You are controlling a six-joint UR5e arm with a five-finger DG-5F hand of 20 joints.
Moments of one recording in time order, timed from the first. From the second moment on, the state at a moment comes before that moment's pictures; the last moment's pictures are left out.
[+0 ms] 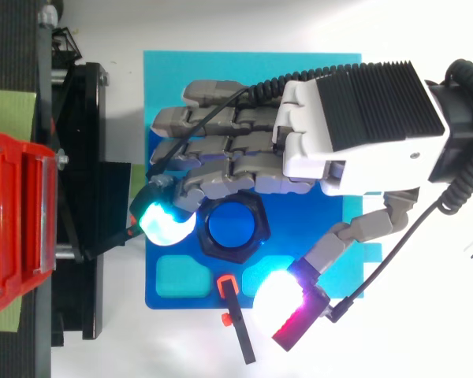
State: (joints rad) arm 0.07 -2.22 -1.25 -2.81 -1.66 -0.88
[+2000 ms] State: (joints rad) arm -0.04 -2.22 -1.09 -2.96 -1.78 -0.92
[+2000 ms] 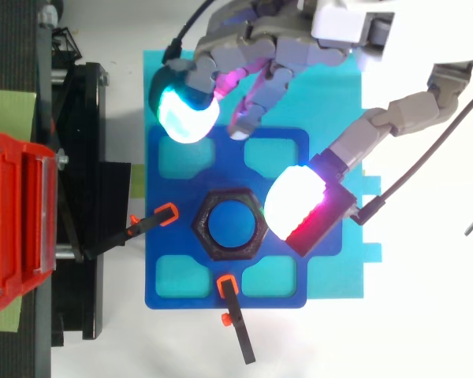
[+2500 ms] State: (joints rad) arm 0.00 -2.23 -1.18 -2.85 -1.75 -0.90
